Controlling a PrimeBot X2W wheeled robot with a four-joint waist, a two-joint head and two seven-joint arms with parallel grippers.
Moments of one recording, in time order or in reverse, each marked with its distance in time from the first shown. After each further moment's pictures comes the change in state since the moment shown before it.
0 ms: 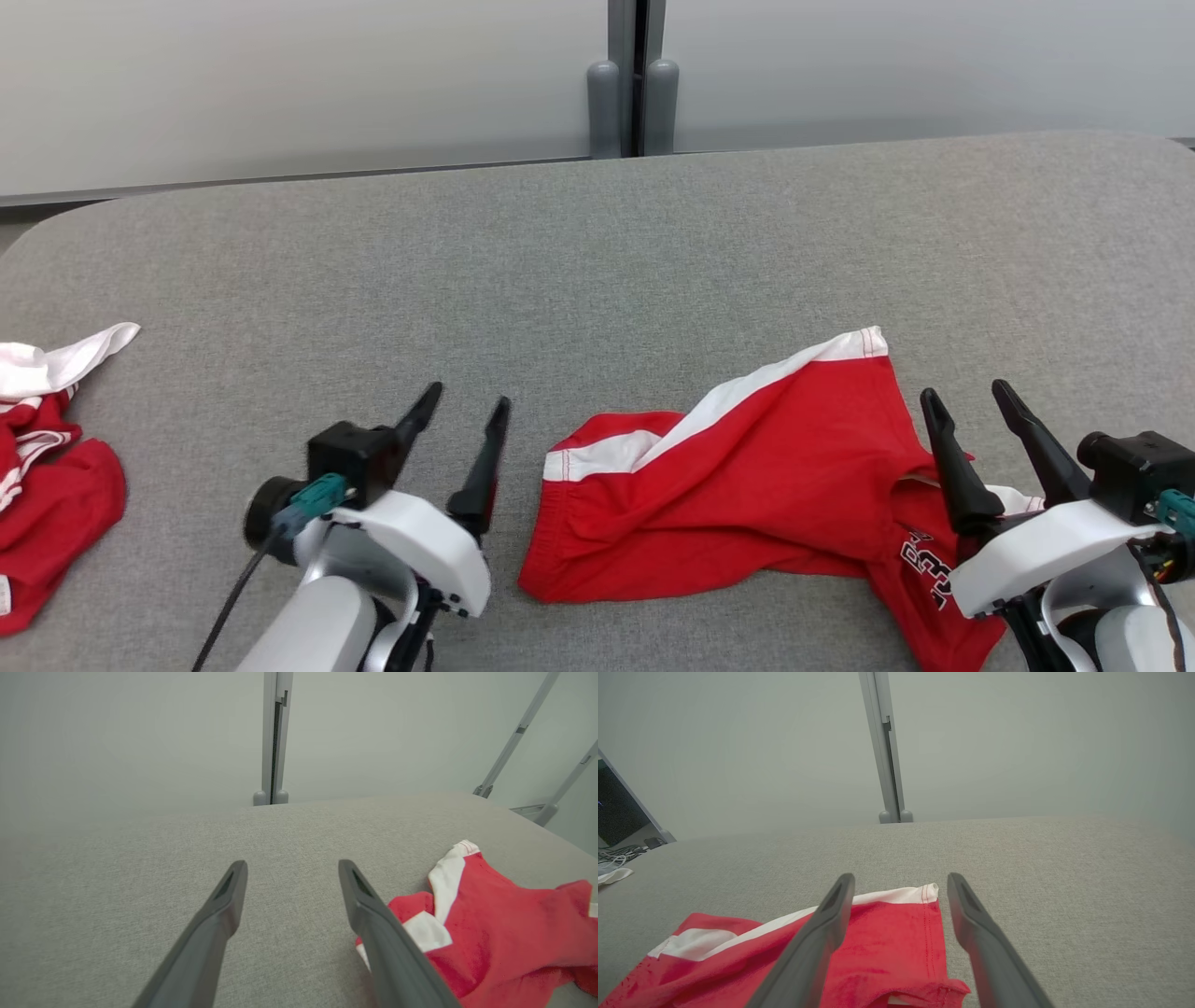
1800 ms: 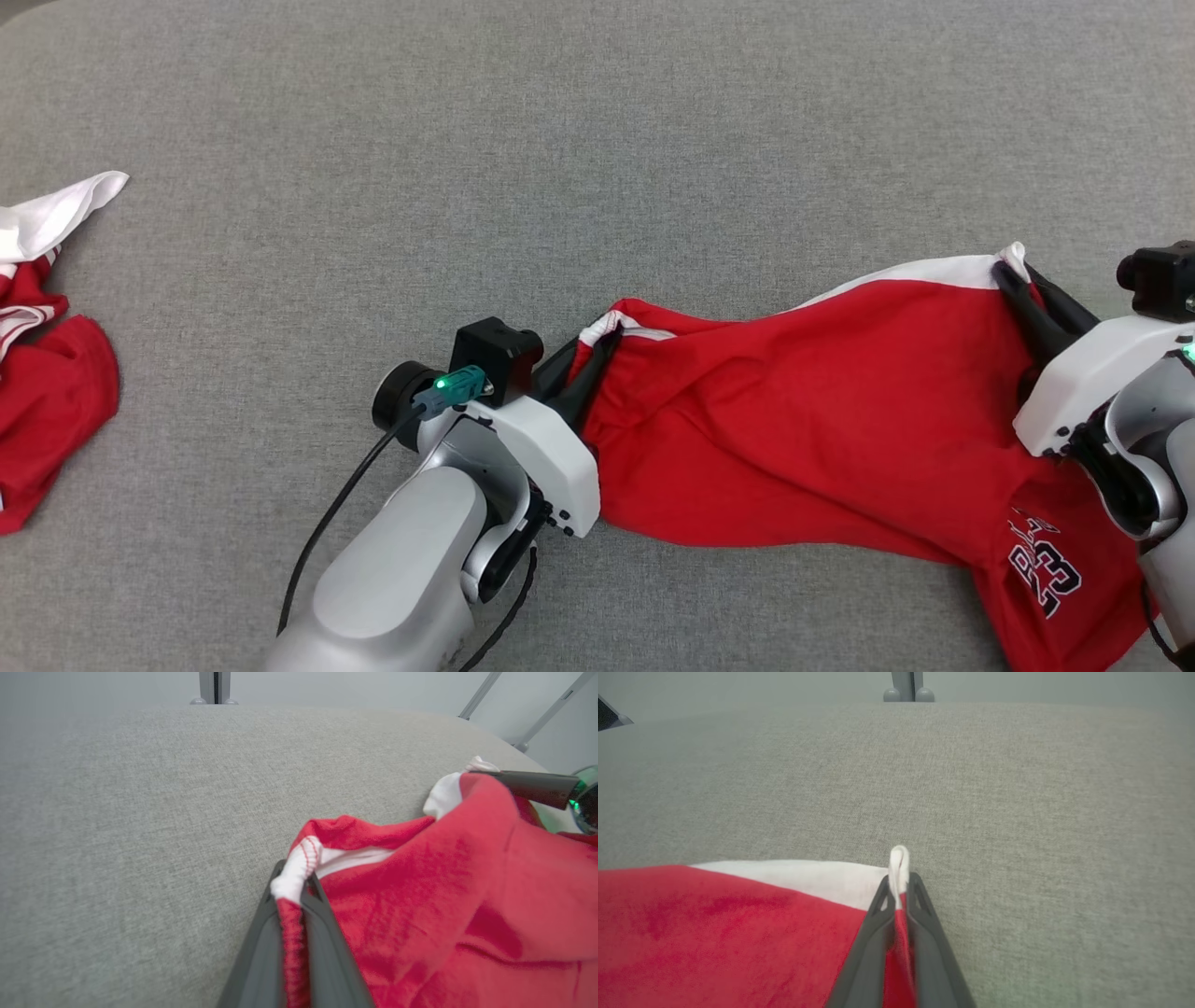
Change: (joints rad) left arm -0.288 -0.160 -0.179 0.220 -0.018 -0.106 0.051; right arm -0.405 -0.247 0.188 0.347 0.204 0.000 0.124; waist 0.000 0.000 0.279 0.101
